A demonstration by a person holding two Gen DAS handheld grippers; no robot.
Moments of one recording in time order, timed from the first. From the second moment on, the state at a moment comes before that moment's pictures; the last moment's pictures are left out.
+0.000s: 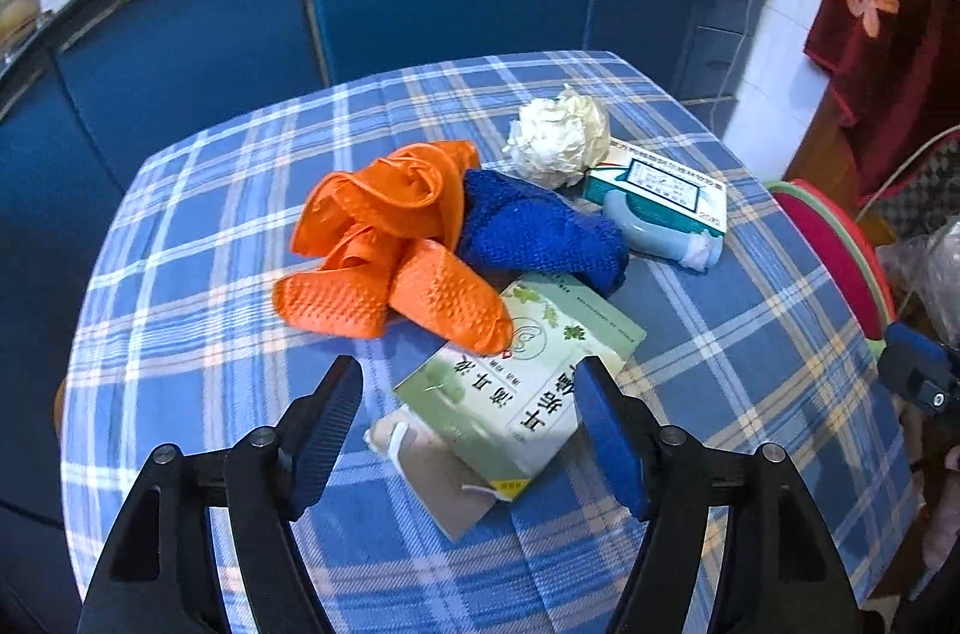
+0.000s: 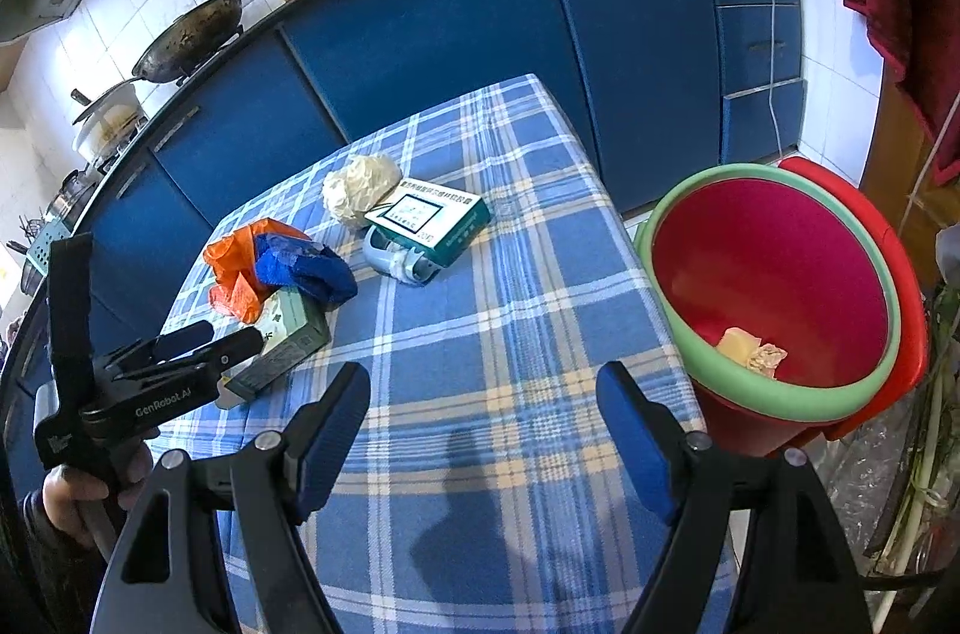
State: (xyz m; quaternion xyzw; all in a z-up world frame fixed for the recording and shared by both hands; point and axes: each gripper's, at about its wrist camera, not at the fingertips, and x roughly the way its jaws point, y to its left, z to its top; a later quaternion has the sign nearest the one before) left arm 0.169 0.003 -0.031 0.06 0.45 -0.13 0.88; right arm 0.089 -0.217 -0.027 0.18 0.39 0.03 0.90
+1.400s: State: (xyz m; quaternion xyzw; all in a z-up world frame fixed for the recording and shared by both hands) left arm 0.142 -0.023 -0.032 0.01 0.43 -0.17 0.89; right arm 0.101 -0.219 -0.029 0.17 0.40 0.02 0.90
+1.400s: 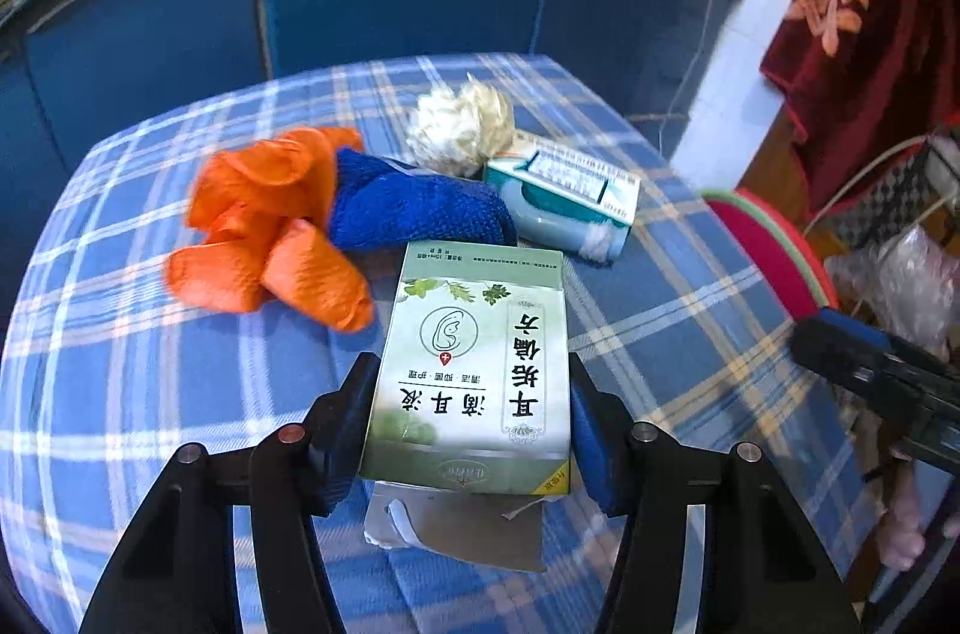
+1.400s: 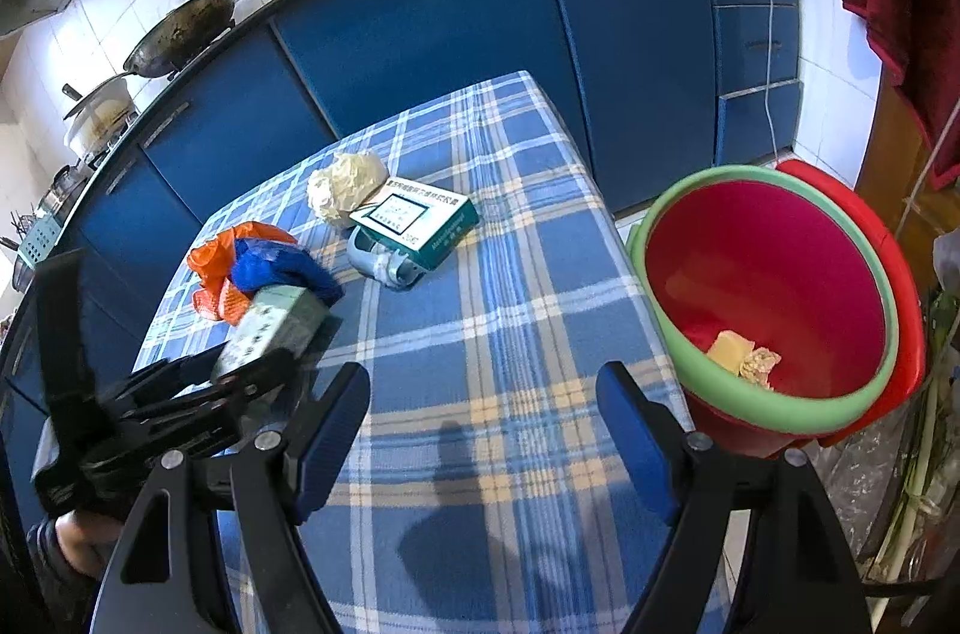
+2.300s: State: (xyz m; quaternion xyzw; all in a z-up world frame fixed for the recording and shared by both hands) left arm 0.112 0.070 -0.002 -0.07 0.38 -0.06 0.92; right arm 0.176 -0.103 -0.038 0.03 0.42 0.13 0.90
